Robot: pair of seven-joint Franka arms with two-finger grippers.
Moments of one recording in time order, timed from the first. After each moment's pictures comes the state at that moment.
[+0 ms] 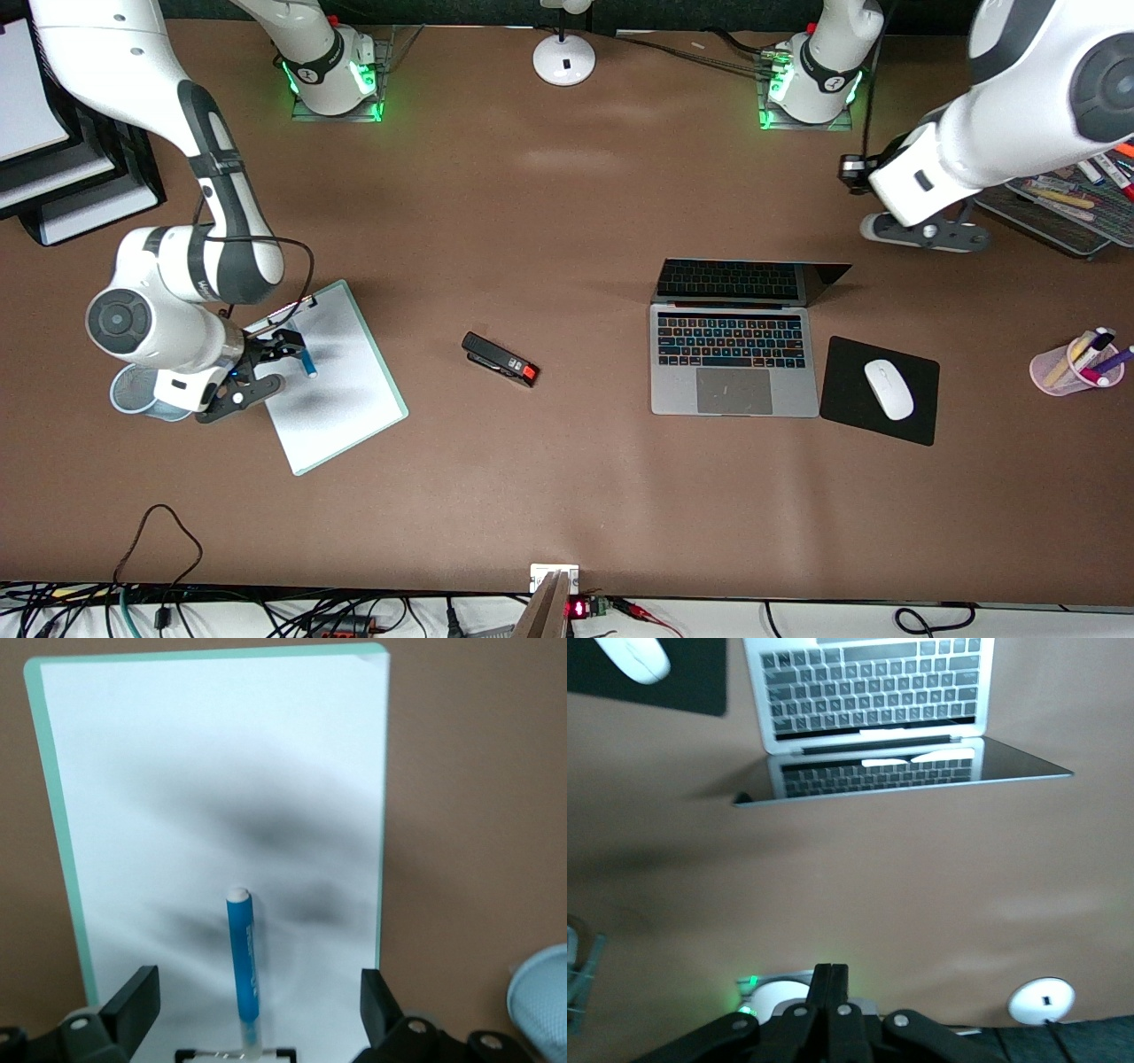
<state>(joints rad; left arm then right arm) -0.10 0.07 -0.13 -1.66 -0.14 1.37 -0.16 0.13 0.58 -0.08 -1.69 0.00 2.19 -0.46</state>
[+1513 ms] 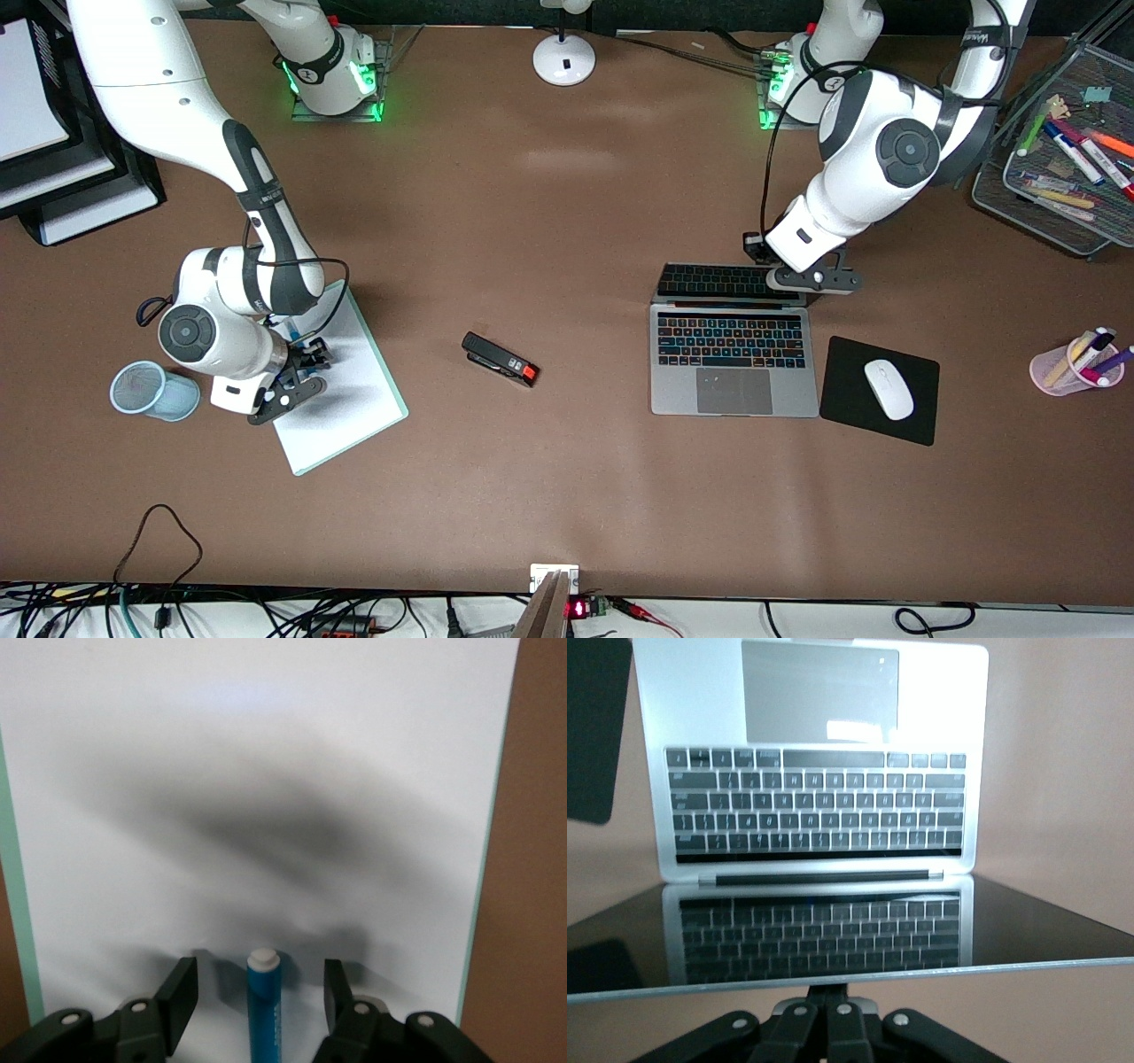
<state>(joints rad) -0.10 0.08 -0.24 -2.17 -0.17 2.23 -0.24 0.16 0.67 -0.08 -1.72 0.01 2.31 -0.46</state>
